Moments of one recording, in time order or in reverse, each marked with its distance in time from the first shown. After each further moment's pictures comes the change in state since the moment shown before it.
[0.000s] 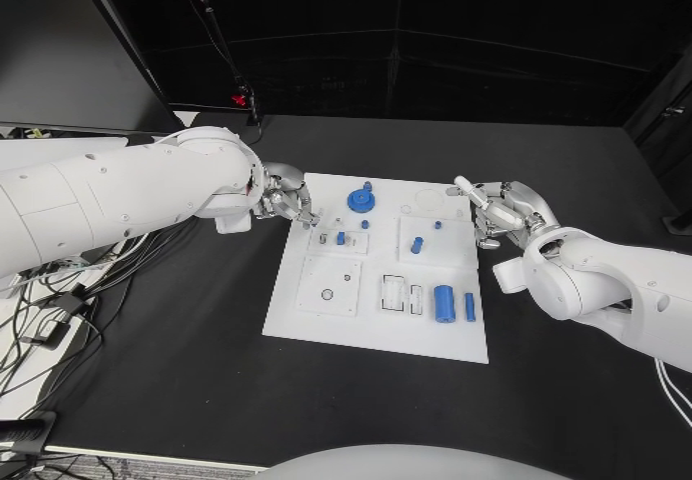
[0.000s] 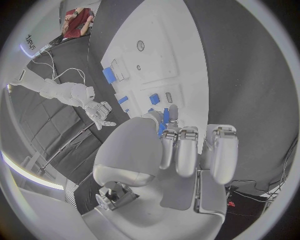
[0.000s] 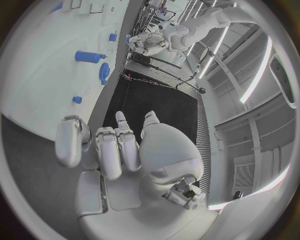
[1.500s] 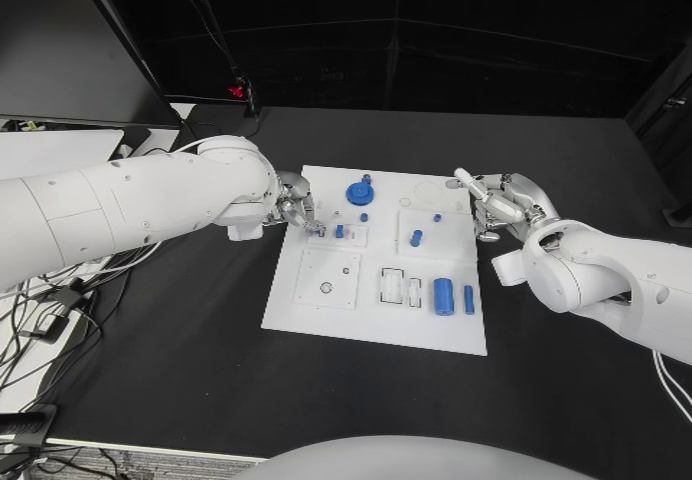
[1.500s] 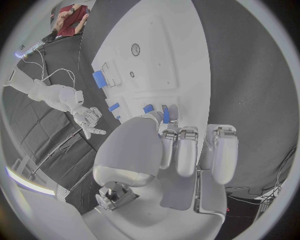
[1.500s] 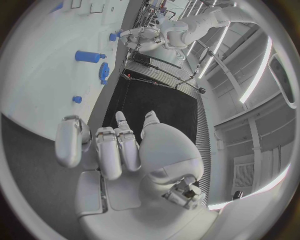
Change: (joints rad) left arm -0.039 0.043 0.000 0.014 0.001 -0.032 -0.142; left_hand -0.001 0.001 0.013 0.012 0.003 0.000 0.000 -0.004 -0.001 0.000 0.000 0.004 0.000 -0.001 0.001 0.000 0.000 0.000 0.000 0.000 0.000 0.000; right arm 0.000 0.002 0.000 0.000 0.000 0.000 0.004; right_hand 0.000 0.000 -0.003 0.003 0.000 0.000 0.000 0.000 0.000 0.000 0.000 0.000 0.000 0.000 0.000 0.000 0.000 0.000 0.000 0.000 0.000 0.000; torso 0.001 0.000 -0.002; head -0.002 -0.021
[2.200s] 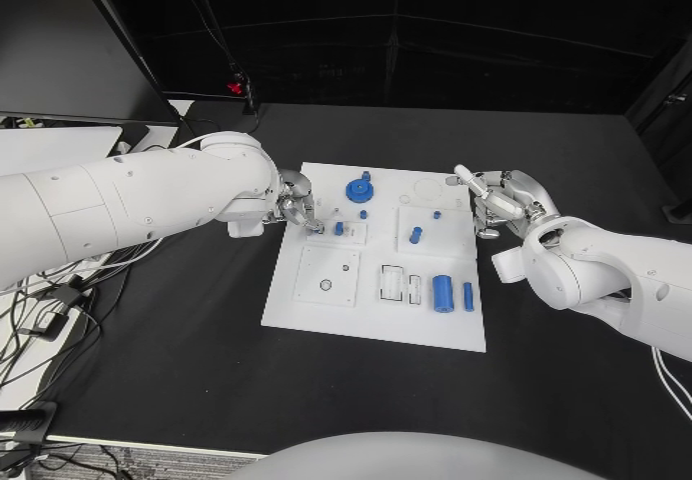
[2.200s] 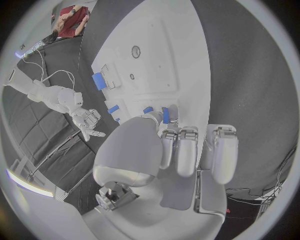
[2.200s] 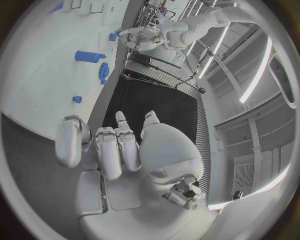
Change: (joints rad) left arm -0.001 0.011 0.003 -0.009 -0.001 0.032 -0.014; left_hand 0.000 0.000 0.006 0.006 -0.004 0.000 0.000 0.004 0.003 0.000 0.000 -0.005 0.000 0.000 0.000 0.000 0.000 0.000 0.000 0.000 0.000 0.000; right arm 0.000 -0.001 0.000 0.002 0.000 0.000 0.000; right_hand 0.000 0.000 0.000 0.000 0.000 0.000 0.000 0.000 0.000 0.000 0.000 0.000 0.000 0.000 0.000 0.000 0.000 0.000 0.000 0.000 0.000 0.000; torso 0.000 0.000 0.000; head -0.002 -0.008
